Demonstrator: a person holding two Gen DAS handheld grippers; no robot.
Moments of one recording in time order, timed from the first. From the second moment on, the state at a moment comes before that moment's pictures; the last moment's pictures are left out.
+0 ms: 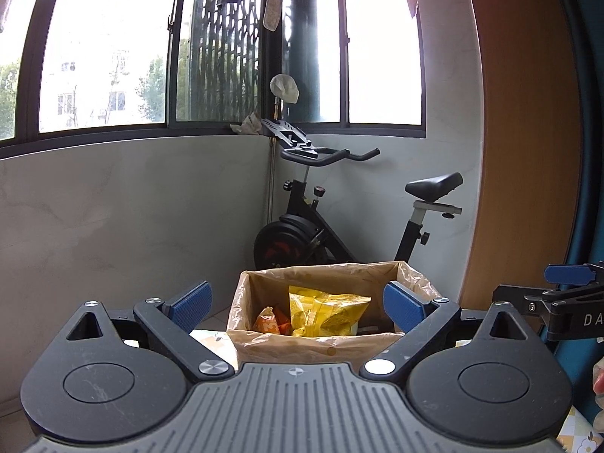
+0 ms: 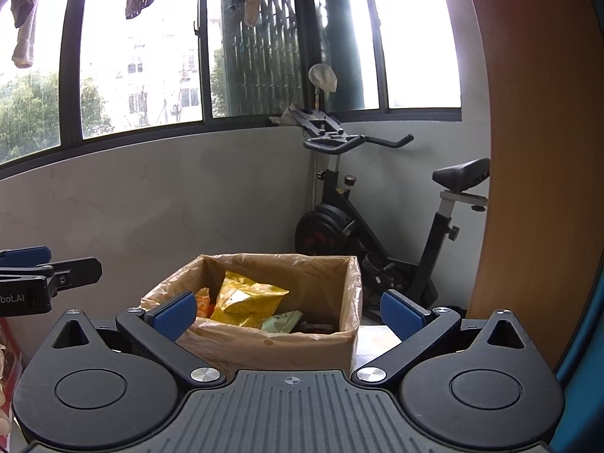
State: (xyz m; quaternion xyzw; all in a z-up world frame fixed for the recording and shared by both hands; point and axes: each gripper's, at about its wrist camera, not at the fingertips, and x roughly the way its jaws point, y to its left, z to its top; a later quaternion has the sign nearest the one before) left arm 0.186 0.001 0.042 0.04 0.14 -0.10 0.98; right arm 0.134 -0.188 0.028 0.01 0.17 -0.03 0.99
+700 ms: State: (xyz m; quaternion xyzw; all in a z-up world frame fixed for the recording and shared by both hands) left arm 0.186 0.003 0.040 0.03 0.14 -0.10 0.99; right arm 0.131 -0.190 0.027 0.01 0.17 -0.04 0.98
